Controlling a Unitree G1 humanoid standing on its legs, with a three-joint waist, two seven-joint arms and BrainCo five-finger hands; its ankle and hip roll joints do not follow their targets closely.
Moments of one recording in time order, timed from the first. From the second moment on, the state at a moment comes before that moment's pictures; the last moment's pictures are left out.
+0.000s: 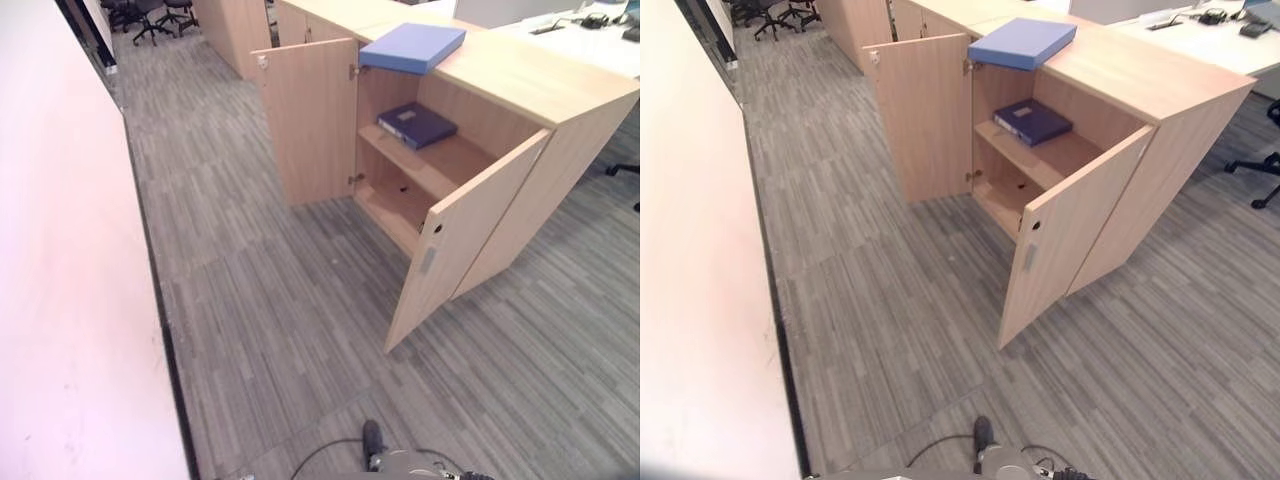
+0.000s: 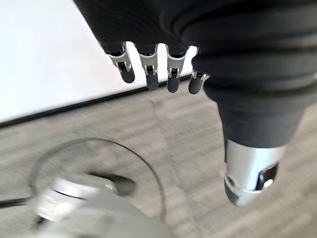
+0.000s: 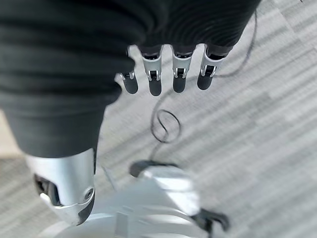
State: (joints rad) left arm 0.03 0.17 -0.08 1.32 -0.25 -0.12 0.11; right arm -0.06 -0.28 0.15 1.40 0.21 0.01 -0.02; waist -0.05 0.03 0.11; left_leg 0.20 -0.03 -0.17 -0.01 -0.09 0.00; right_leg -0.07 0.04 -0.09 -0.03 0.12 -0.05
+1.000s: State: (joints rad) left arm 0.04 0.20 -0.03 1.32 -0.31 -0.12 0.14; right arm -0.05 -0.28 0.15 1.43 0.20 0.01 -0.04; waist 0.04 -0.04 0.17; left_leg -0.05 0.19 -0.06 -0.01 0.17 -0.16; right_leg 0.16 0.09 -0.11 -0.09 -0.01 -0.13
